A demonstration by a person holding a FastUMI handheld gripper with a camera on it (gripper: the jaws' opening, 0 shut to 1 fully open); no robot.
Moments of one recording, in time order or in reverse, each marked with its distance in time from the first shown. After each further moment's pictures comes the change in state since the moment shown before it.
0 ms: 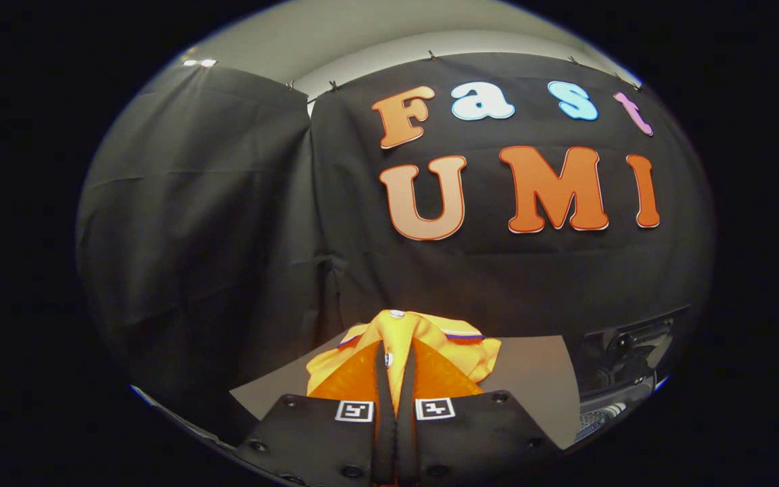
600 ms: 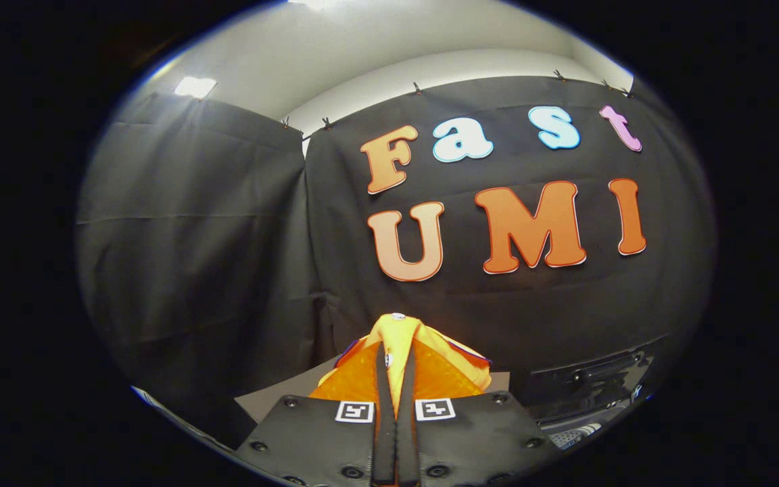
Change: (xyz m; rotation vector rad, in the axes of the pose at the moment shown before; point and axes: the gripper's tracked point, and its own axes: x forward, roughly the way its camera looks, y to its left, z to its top) arm -0.075 -0.073 0.070 0.004 -0.122 -0.002
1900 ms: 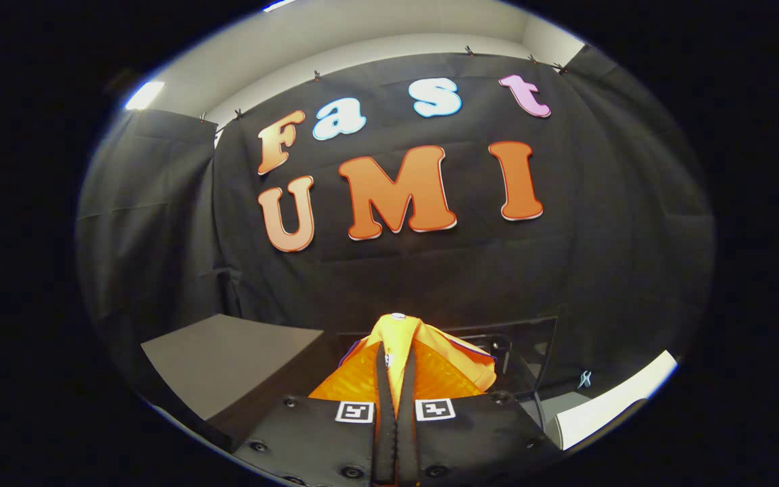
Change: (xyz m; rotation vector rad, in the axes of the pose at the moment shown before) arm -0.091 -0.306 -0.100 0.054 0.137 -0.268
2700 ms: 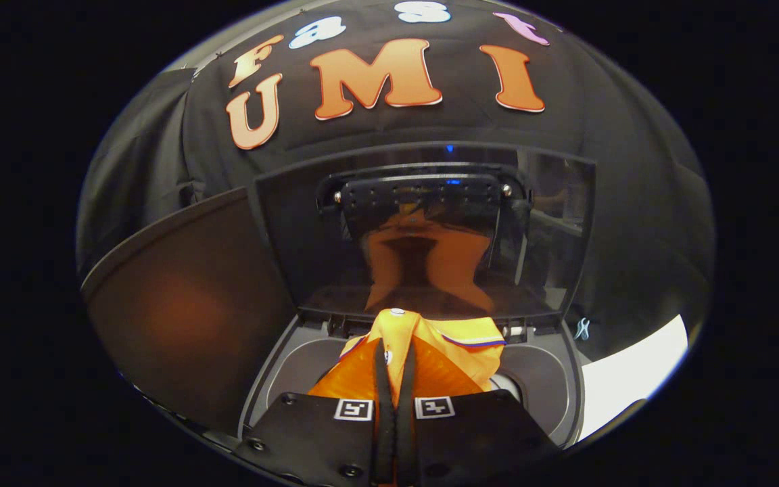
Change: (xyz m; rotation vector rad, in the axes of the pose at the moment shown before) arm 0.097 -0.053 -0.206 -0.008 0.355 -0.044
